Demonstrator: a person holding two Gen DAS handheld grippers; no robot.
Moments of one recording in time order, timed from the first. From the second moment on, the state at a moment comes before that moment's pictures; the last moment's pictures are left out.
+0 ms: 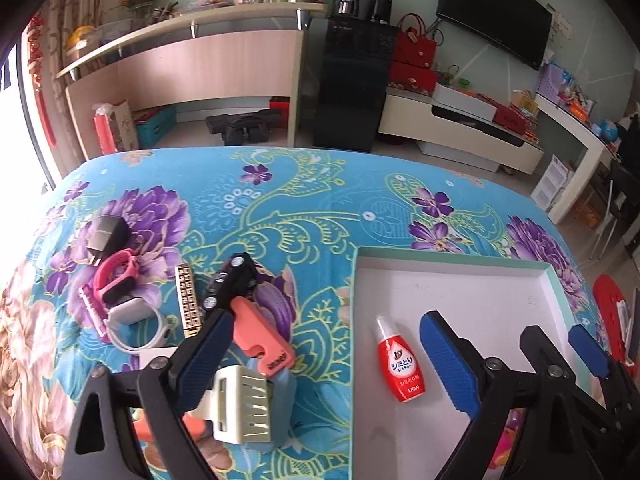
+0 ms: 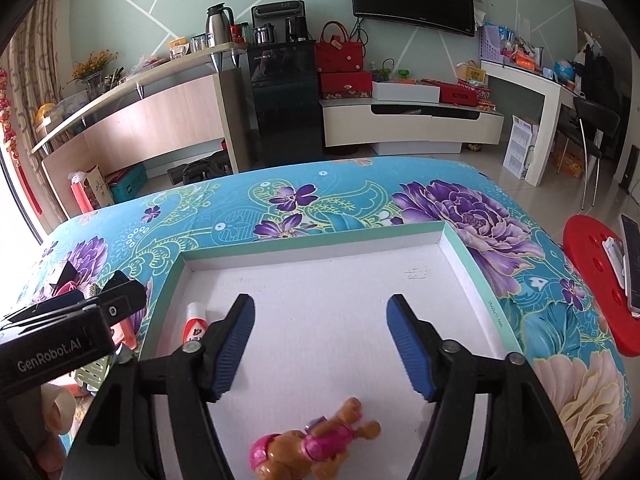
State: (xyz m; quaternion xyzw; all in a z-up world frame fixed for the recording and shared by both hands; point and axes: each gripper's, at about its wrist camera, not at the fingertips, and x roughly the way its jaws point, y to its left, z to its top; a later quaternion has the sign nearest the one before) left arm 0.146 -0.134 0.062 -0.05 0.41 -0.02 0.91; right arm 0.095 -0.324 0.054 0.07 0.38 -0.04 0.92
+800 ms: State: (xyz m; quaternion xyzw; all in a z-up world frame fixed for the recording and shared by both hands) left arm 0.111 -0.003 0.077 -0.08 0.37 0.19 0.91; right arm 0.115 -0.255 0.040 0.17 0.40 0.14 0.89
